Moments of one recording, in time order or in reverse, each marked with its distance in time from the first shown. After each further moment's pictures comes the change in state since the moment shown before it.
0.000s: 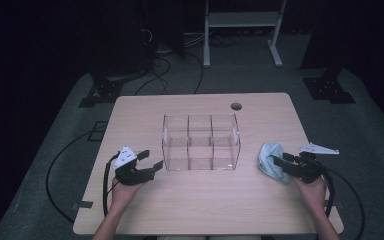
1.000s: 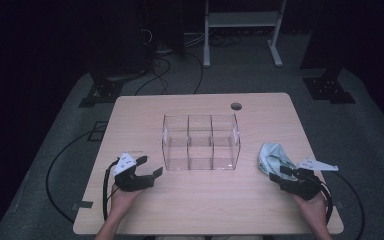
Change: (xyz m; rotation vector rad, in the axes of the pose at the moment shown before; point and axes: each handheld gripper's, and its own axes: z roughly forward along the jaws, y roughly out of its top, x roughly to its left) left arm -0.004 -0.017 -0.004 0.019 0.004 -0.010; right arm 0.030 -0.029 -0.019 0.014 0.067 -0.037
